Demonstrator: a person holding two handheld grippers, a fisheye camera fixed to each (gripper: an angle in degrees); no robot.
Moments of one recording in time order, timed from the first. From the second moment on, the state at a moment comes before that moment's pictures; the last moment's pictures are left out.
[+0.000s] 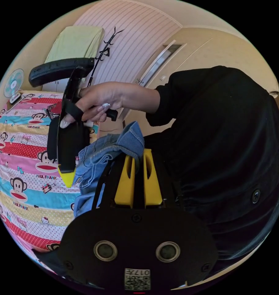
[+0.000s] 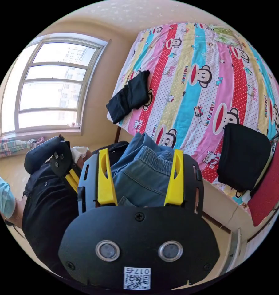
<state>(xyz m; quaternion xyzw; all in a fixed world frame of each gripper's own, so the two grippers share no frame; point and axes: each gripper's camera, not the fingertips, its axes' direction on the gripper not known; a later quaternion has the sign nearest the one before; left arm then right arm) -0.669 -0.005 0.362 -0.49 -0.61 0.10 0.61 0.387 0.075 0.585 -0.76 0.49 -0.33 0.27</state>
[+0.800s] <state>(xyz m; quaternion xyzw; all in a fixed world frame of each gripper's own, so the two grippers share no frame) -0.603 -0.031 0.295 -0.24 -0.58 0.08 0.77 0.336 0.019 0.553 -0.77 -0.06 0.01 0.64</state>
